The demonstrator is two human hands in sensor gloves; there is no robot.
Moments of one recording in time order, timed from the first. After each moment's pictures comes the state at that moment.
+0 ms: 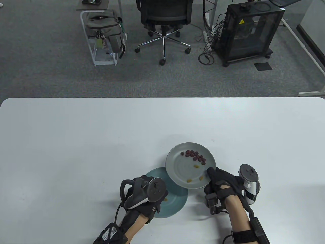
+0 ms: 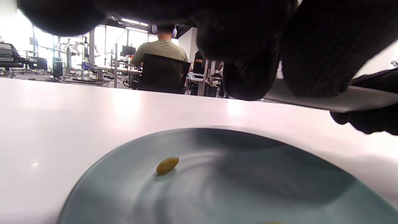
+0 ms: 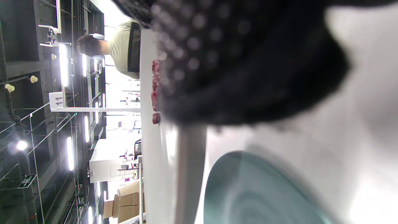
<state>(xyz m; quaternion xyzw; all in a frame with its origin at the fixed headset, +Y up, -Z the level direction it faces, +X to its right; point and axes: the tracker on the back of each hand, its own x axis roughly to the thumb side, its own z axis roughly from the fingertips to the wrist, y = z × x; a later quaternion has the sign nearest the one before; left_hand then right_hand) -0.088 -0.675 -0.293 0.04 -0.19 0.09 0.98 0.220 -0.762 -0.342 -0.14 0.12 0.72 0.67</state>
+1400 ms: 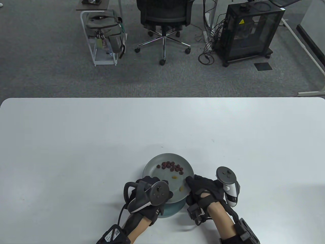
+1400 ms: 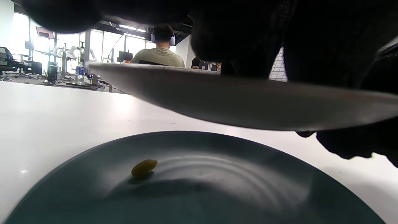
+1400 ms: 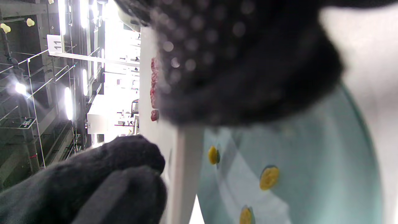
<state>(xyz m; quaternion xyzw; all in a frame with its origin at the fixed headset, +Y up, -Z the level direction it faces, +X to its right) -0.076 -0.682 -0.289 0.05 -0.19 0.09 0.98 0.150 -0.759 -0.327 -0.07 0.18 0.75 0.63</state>
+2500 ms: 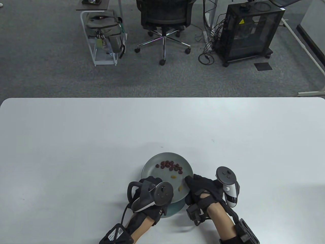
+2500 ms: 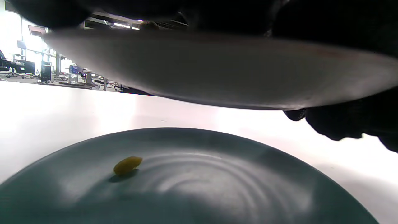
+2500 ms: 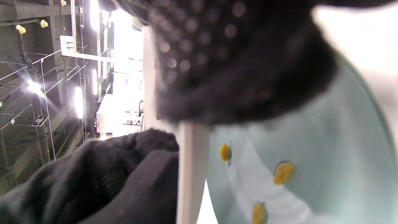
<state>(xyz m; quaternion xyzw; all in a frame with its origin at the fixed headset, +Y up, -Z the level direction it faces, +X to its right) -0.068 -0.684 -0.289 0.05 -0.20 0.09 0.97 0.148 -0.750 -0.324 -0.06 0.17 0.75 0.63</state>
